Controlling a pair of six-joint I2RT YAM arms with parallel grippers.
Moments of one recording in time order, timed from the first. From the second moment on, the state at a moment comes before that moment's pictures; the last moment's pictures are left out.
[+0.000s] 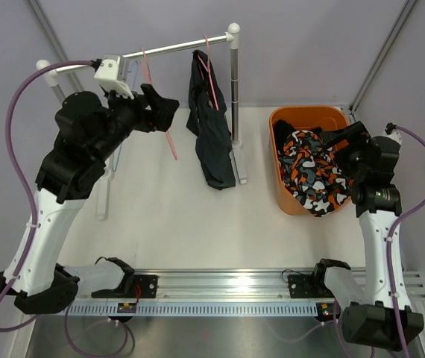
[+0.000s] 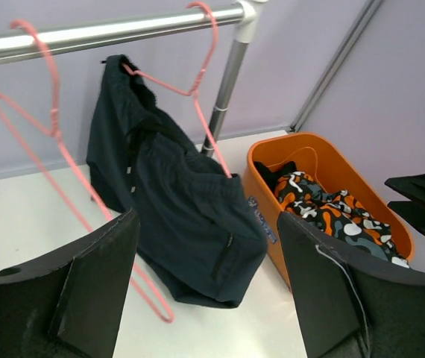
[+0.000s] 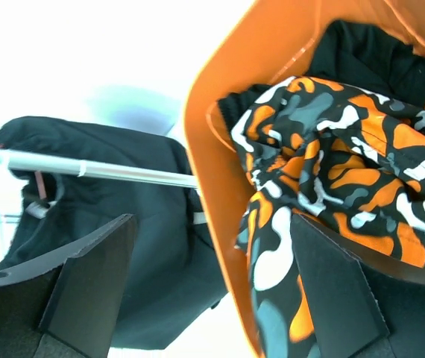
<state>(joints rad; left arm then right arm) -0.50 1.17 1.76 -0.62 -0.02 -0.28 -0.17 0.94 1.00 -0.37 -0.15 0.82</state>
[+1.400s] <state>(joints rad) -0.58 2.03 2.33 -0.45 -0.53 -0.28 -0.17 0.53 0.98 -0.64 -0.28 0.76</state>
